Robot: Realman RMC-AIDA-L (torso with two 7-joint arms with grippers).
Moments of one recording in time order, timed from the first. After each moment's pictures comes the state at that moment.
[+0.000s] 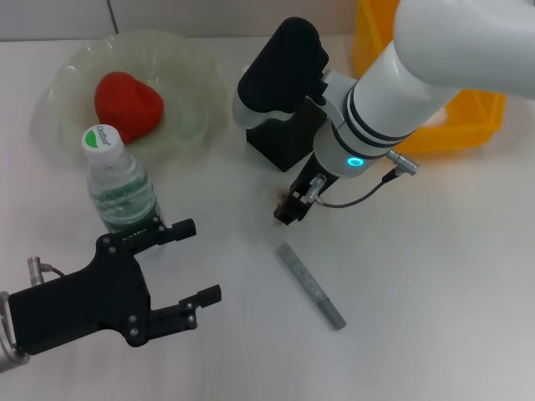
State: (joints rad) left arm -0.20 -2.07 1.00 0.51 1.55 1.74 -0.72; right arm 0.99 2.09 -1.91 -0.83 -2.42 -1.05 2.75
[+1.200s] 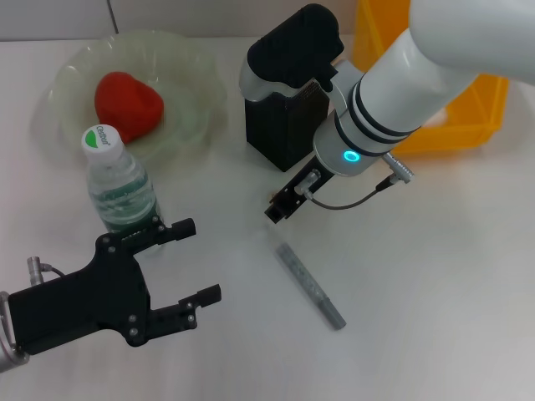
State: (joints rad) left arm -0.20 -2.07 1.00 0.51 1.55 1.74 -0.72; right arm 0.98 2.09 -1.84 -0.83 -2.37 -1.08 2.87
